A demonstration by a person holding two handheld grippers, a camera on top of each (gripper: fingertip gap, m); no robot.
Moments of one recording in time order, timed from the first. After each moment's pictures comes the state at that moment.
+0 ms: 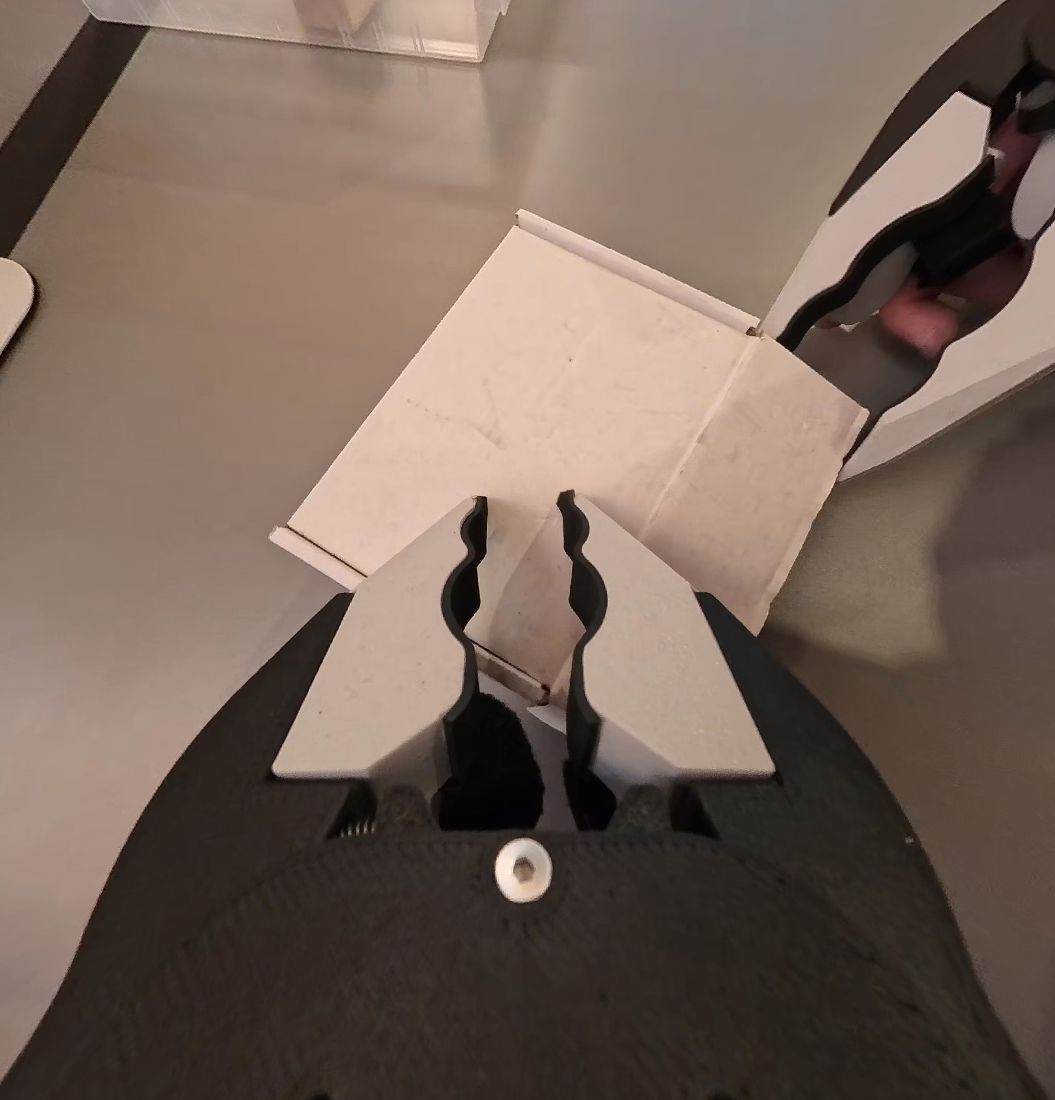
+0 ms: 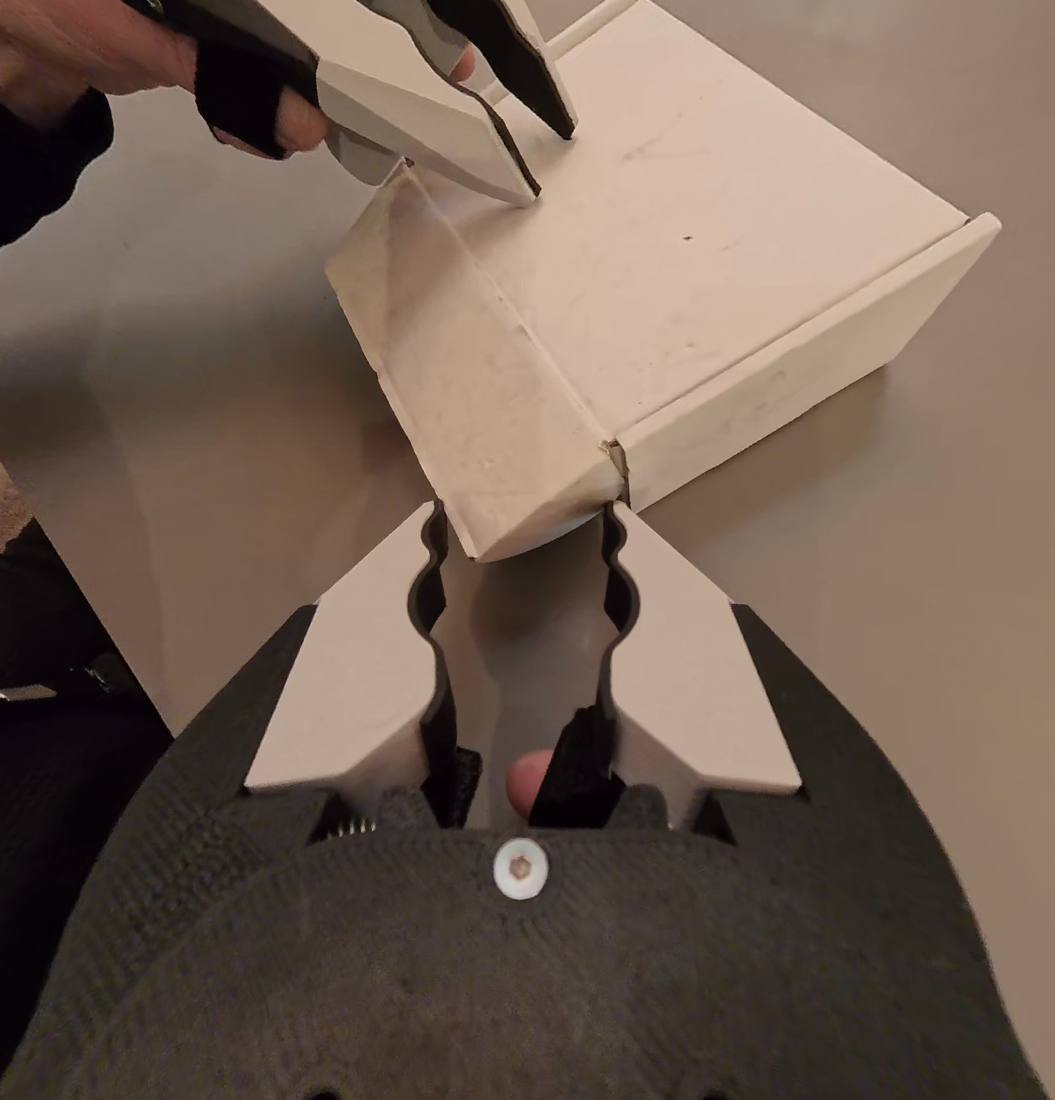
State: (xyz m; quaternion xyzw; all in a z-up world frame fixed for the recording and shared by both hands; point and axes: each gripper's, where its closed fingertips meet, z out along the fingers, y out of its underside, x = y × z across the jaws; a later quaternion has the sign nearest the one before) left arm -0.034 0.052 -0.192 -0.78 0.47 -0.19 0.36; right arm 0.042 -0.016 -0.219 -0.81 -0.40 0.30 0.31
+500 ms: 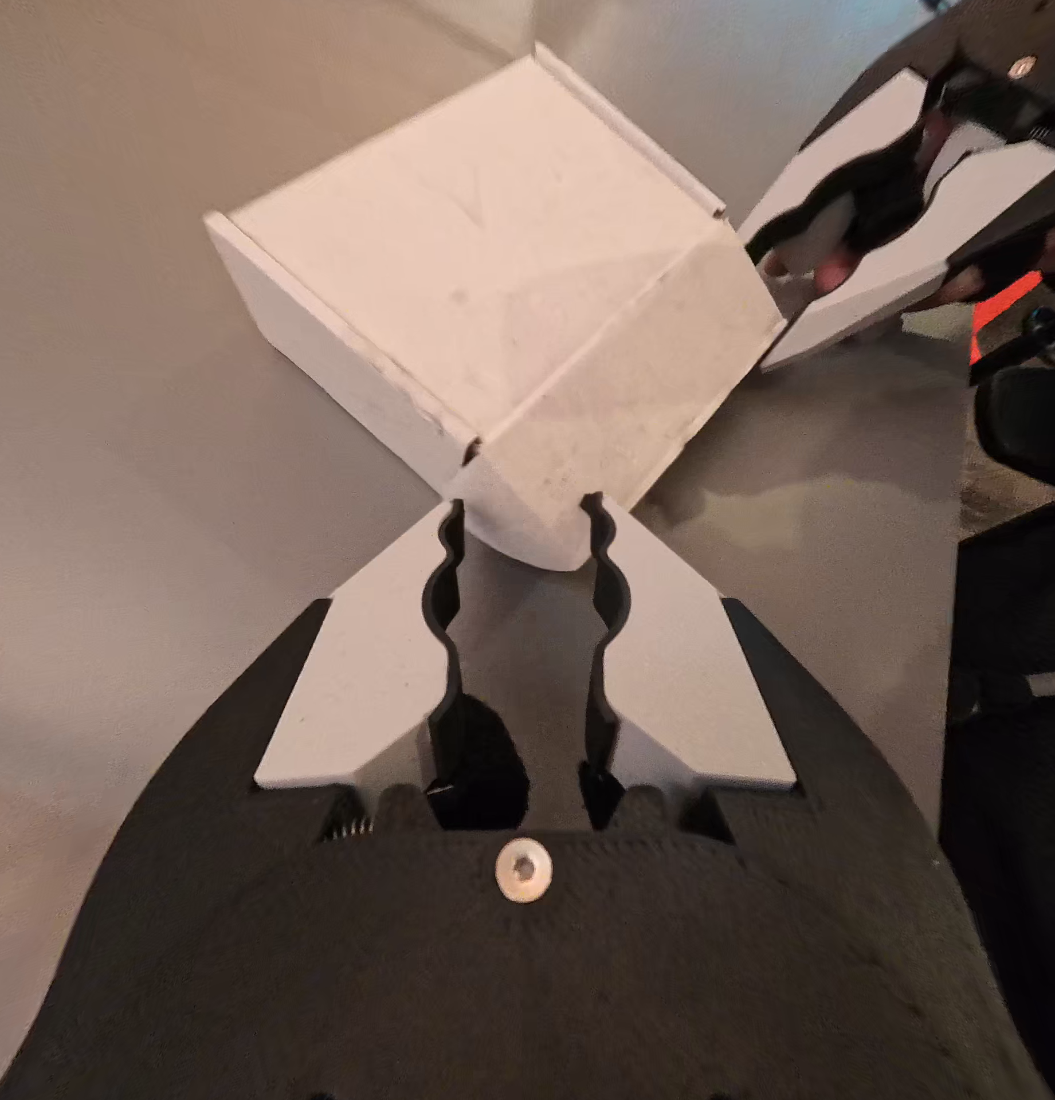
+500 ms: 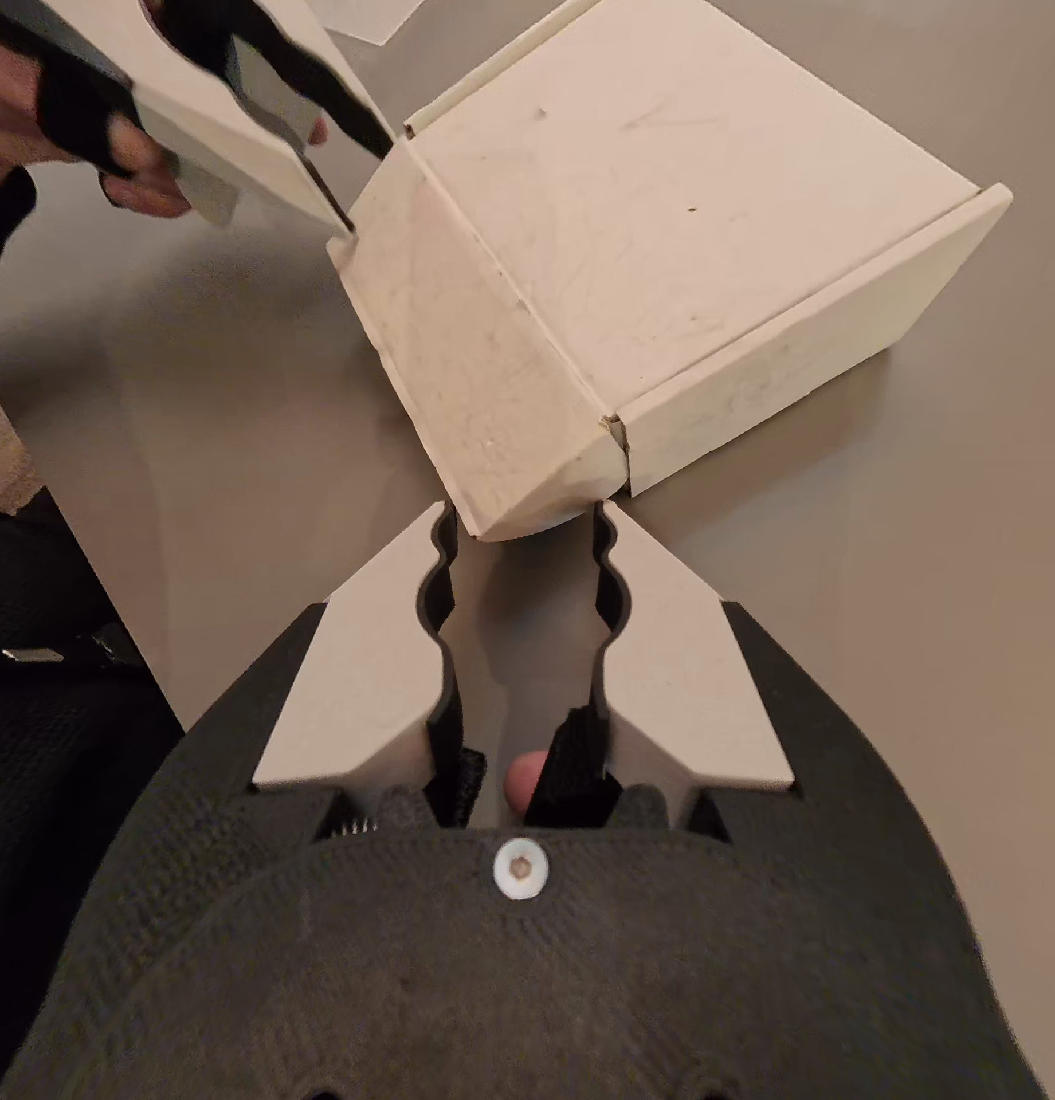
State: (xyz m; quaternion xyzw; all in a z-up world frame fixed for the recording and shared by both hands) left arm -0.087 -0.009 -0.210 -0.84 0.34 -0.26 0.34; right arm 0.041 -0.019 -0.222 -0.80 -0.42 0.31 0.29
